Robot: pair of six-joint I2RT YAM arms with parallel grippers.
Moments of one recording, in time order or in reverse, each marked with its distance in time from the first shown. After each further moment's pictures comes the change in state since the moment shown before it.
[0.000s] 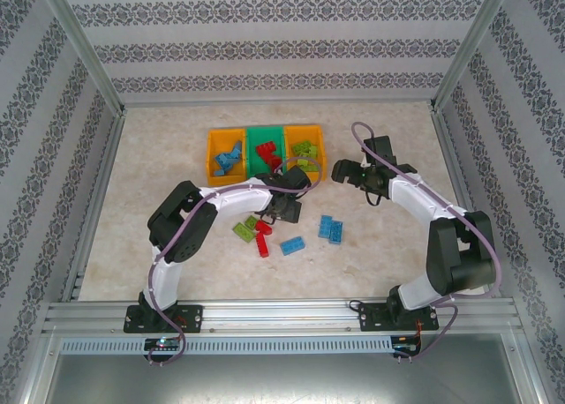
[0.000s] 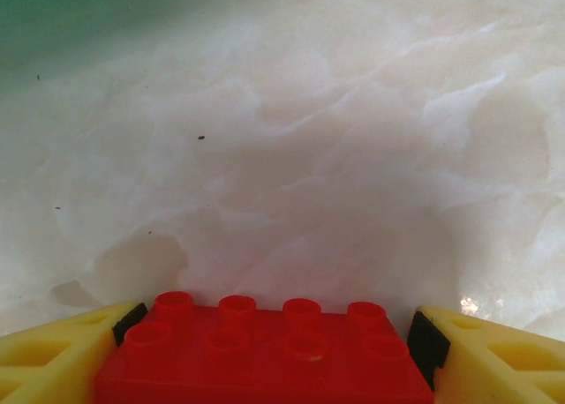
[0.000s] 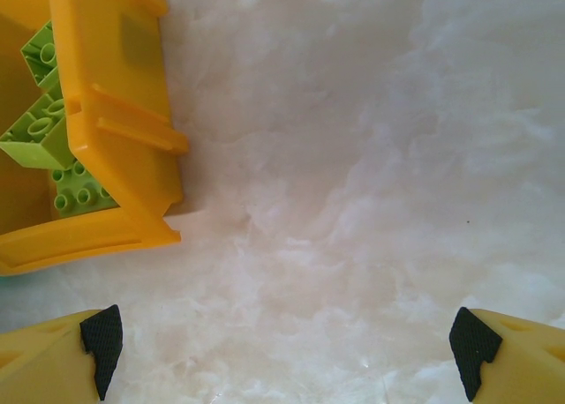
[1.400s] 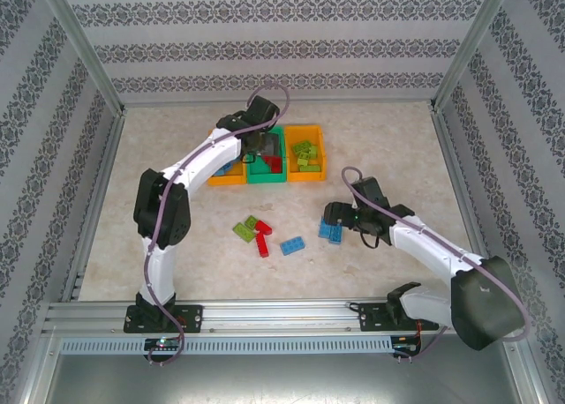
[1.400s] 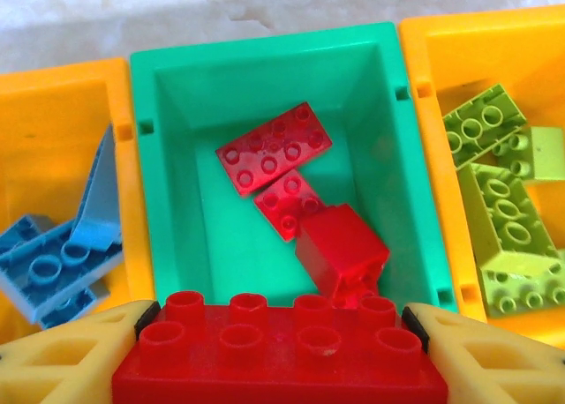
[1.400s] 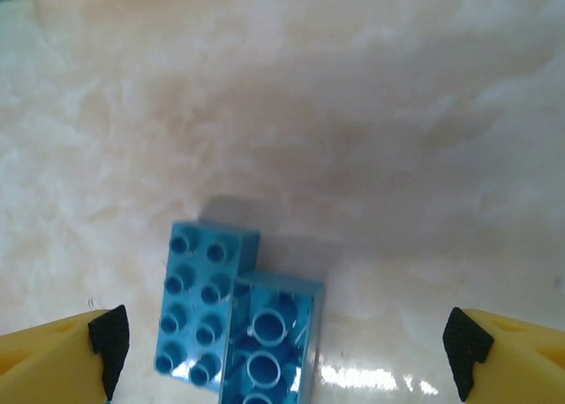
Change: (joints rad) left arm 0.300 0.063 0.486 -0.147 0.001 0.197; right arm 0.252 -0.341 -0.370 -0.041 0.060 0.116
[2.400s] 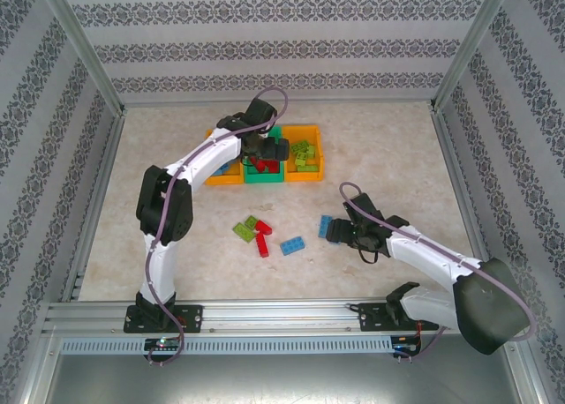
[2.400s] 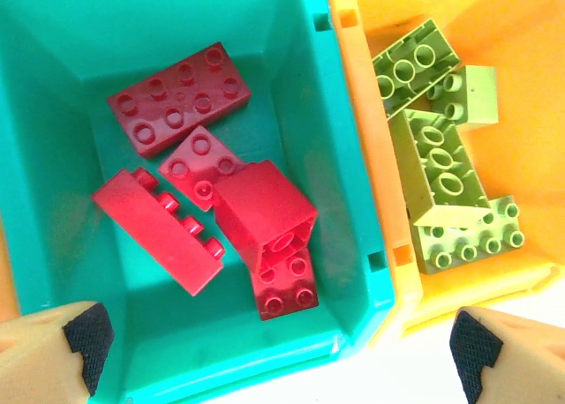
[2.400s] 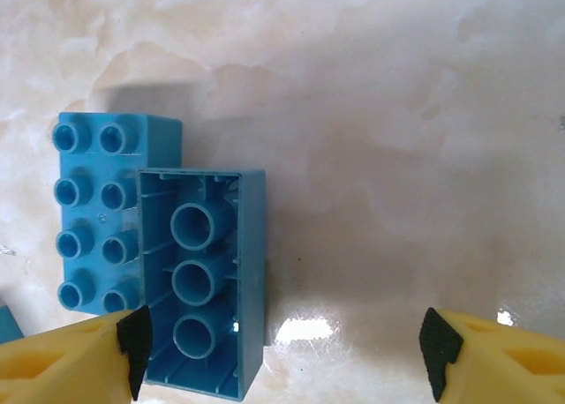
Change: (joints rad) left arm 0.016 -0.011 -0.068 0.038 0.192 -0.007; right arm 0.071 -0.002 -0.072 -0.052 0.053 0.139
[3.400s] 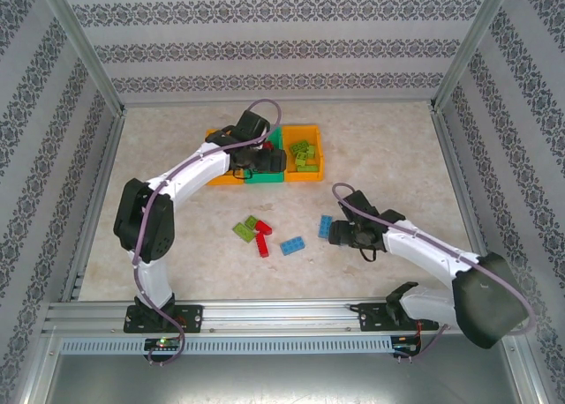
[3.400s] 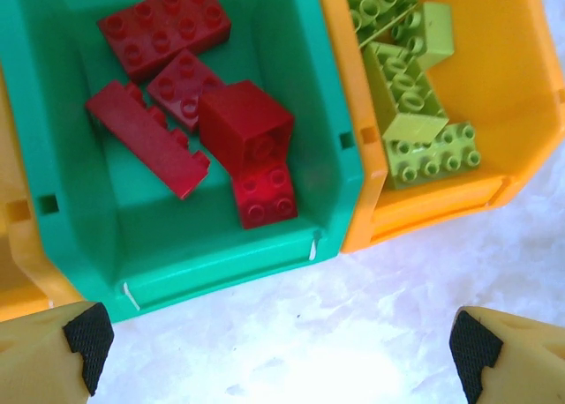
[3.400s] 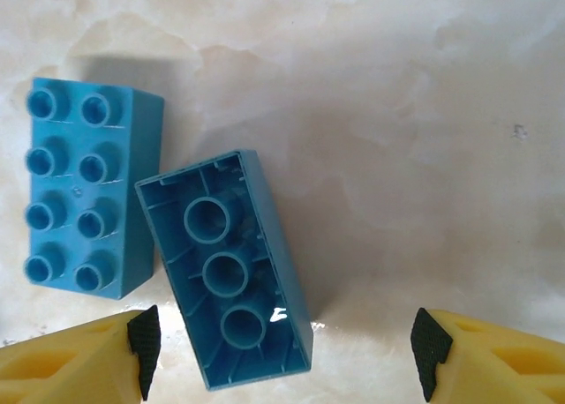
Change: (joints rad) left arm -0.027 -0.219 -0.283 0.100 0.029 -0.023; right arm 0.026 0.049 0.076 -0.119 0.059 -0.088
